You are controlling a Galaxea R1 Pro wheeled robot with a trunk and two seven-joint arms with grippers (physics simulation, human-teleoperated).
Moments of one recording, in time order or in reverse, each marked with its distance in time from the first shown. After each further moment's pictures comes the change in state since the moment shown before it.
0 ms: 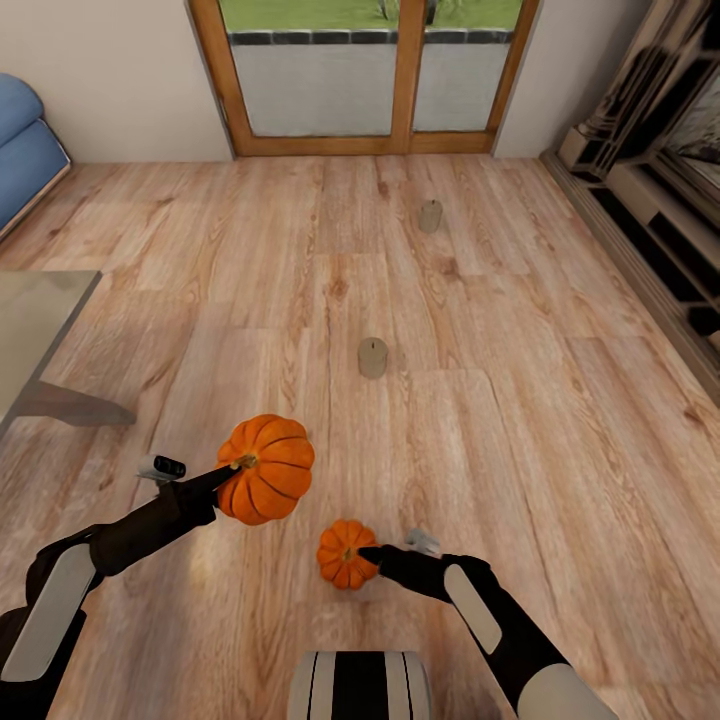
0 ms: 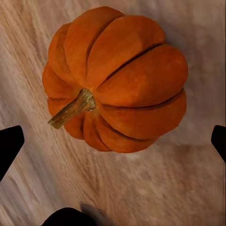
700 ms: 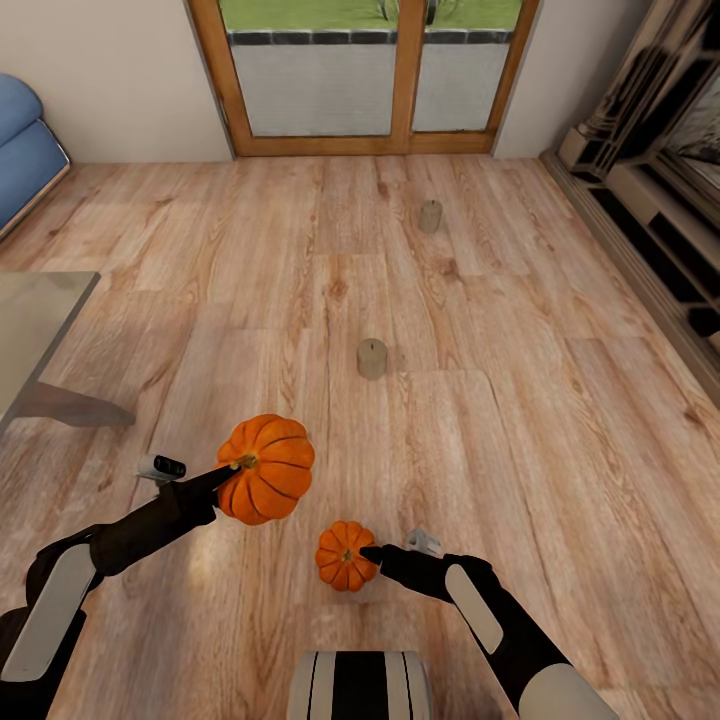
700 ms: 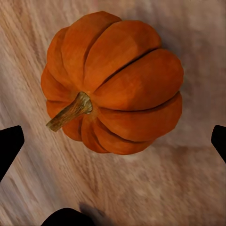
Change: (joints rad) left arm 0.000 0.000 0.000 0.000 0.000 0.000 0.000; right arm 0.000 -0.004 0.001 -0.001 -0.002 0.000 0.001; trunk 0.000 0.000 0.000
